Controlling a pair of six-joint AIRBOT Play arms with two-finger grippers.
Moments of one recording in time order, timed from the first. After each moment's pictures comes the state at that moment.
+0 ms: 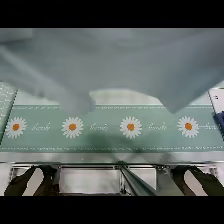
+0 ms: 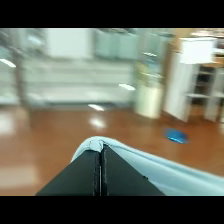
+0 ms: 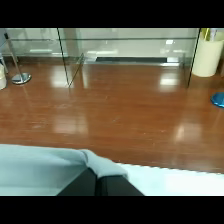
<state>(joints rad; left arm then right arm) 0.43 -0.78 2.02 0.97 -1.18 -1.40 -0.26 -0.85 2.07 -1.14 1.43 1.51</state>
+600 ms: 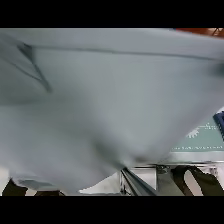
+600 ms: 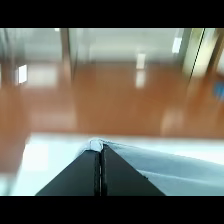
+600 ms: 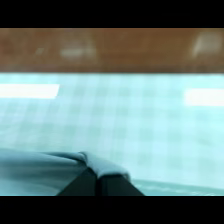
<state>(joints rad) 0.07 -0.67 1.72 1.54 -1.34 -1.59 -0.26 -0.72 1.60 -1.11 1.51 1.49</state>
